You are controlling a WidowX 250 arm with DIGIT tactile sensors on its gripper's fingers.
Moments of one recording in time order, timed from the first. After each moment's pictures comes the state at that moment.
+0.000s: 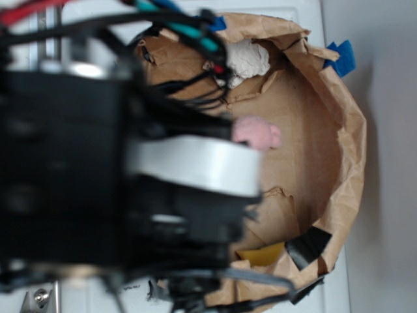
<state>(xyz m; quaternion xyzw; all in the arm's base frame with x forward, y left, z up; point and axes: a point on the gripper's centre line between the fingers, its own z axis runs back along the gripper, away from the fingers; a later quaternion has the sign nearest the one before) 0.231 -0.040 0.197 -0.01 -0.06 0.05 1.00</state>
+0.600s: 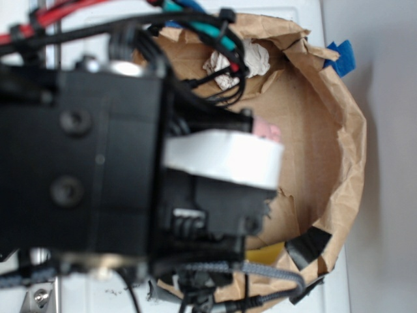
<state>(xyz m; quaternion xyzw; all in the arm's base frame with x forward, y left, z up) 0.235 -0.039 0.195 -0.01 -0.06 0.05 1.00</state>
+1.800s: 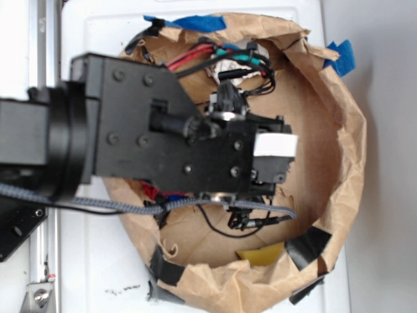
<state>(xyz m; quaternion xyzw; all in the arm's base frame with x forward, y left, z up) 0.277 0.004 0.086 0.07 -0.10 0.02 0.99</state>
